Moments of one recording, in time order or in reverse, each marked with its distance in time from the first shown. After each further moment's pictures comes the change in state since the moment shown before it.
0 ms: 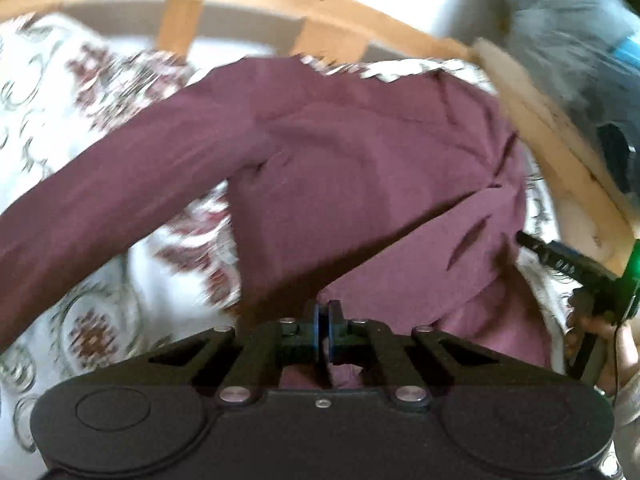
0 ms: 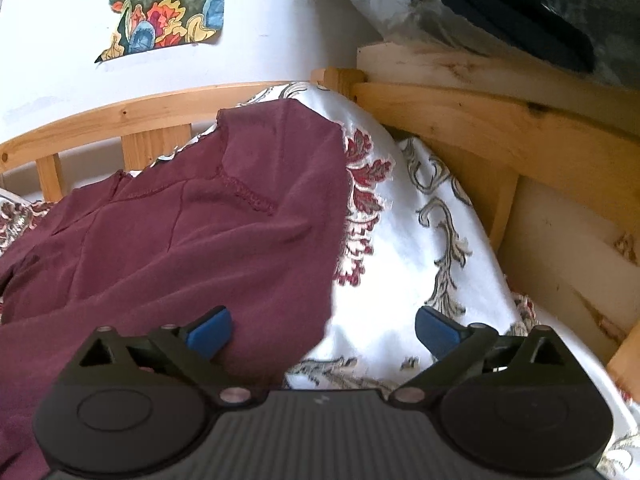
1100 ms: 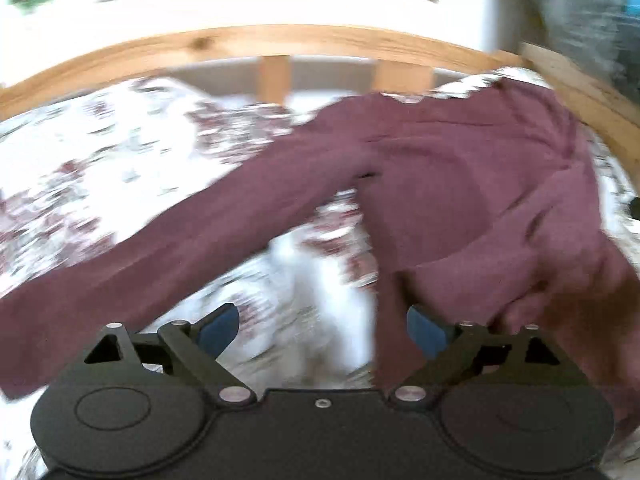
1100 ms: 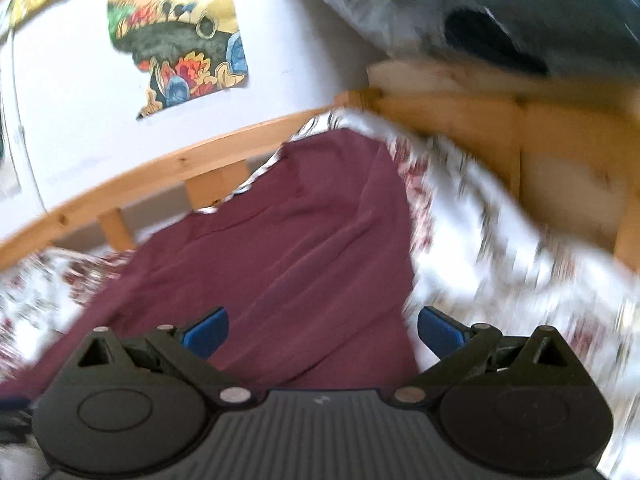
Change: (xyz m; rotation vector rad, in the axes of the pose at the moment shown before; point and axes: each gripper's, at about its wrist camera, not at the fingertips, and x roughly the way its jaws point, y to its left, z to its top) left arm -0.052 0.011 -0.069 0.112 -0.210 0.375; right arm -0.109 0.062 -0.026 0.288 0.006 0.174
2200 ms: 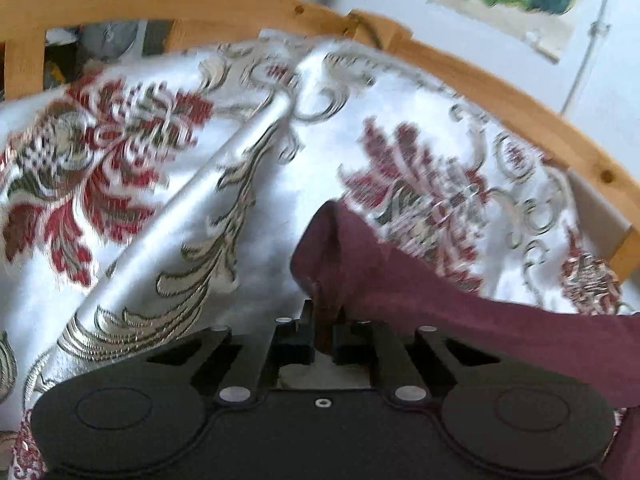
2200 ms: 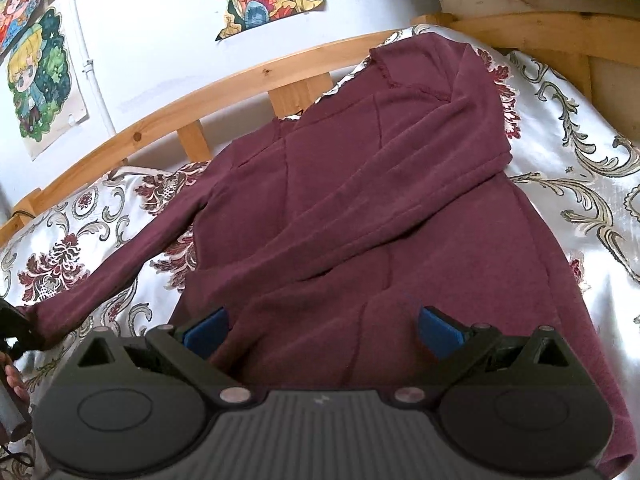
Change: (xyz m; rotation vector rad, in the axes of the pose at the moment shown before) left arm -0.026 0.127 -0.033 -0.799 -0.195 0.640; right arm 0.007 0.025 -0.063 -0.109 0.148 0.124
